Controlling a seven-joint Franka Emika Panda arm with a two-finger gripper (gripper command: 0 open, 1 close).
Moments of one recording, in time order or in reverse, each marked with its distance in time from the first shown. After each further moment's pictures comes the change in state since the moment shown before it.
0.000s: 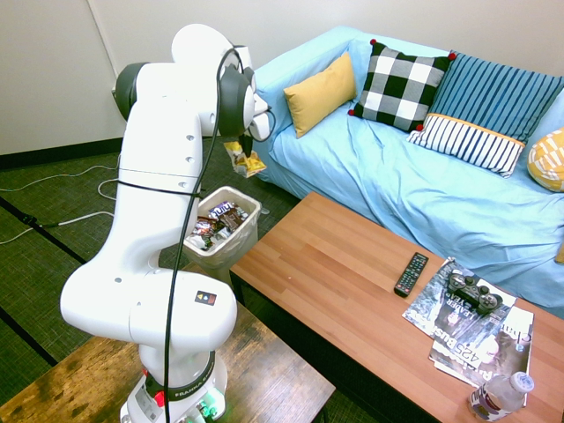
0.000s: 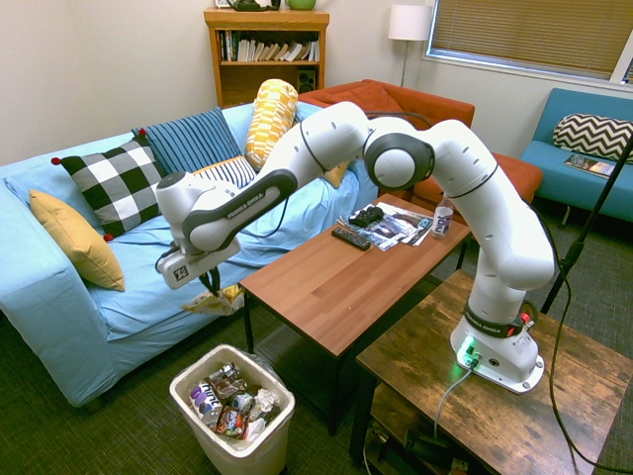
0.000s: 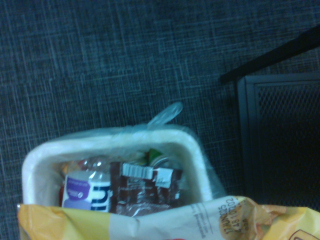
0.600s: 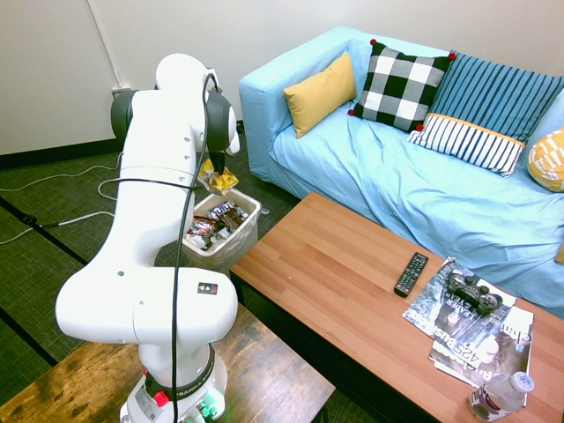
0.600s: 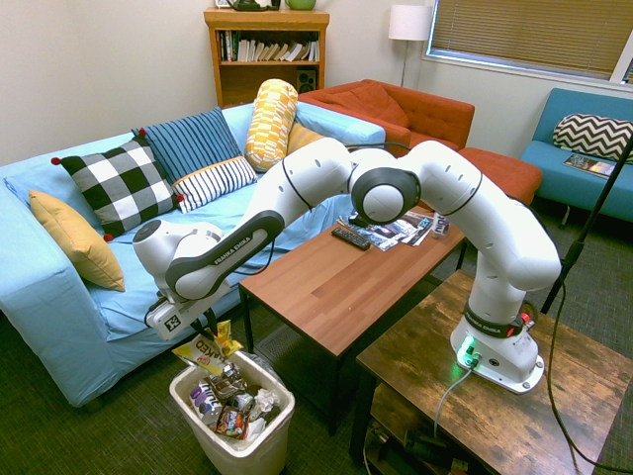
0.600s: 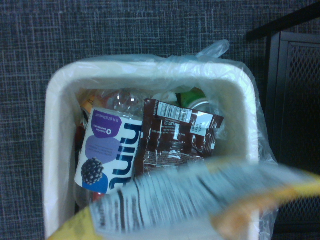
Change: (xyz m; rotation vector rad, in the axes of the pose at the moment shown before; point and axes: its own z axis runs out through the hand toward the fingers) arm -0.059 -0.009 0.041 -0.080 -0.008 -0.077
